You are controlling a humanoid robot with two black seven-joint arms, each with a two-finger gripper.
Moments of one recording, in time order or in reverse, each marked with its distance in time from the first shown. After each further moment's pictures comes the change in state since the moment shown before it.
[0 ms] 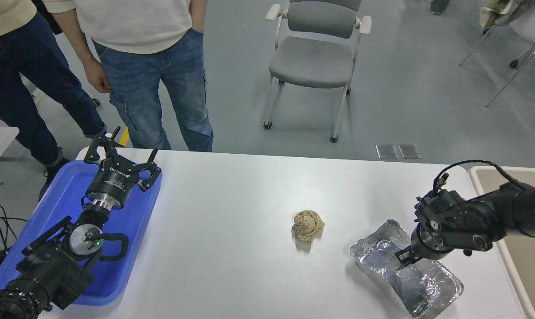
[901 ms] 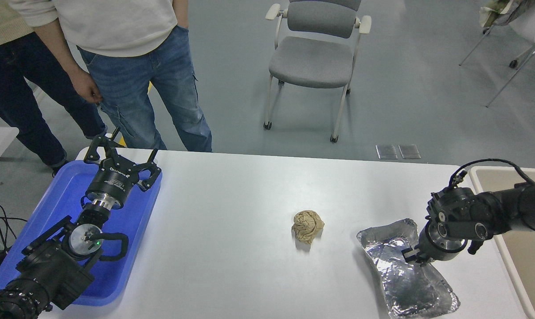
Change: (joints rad) left arm 0.000 0.000 0.000 0.000 -0.001 0.000 0.000; right arm 0.118 -0.033 -0.118 0.093 0.314 0.034 -0.002
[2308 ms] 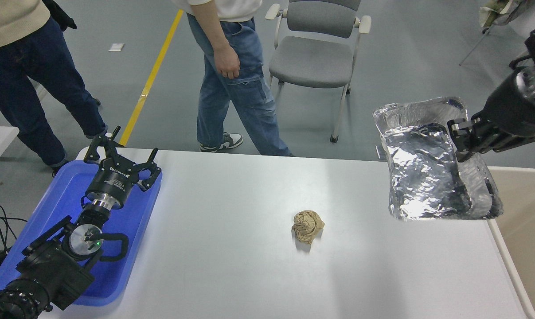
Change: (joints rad) left arm 0.000 0.000 0.000 0.000 0.000 0.000 0.000; right arm 1.081 -0.200 -0.305 0.396 0.370 0.357 0.005
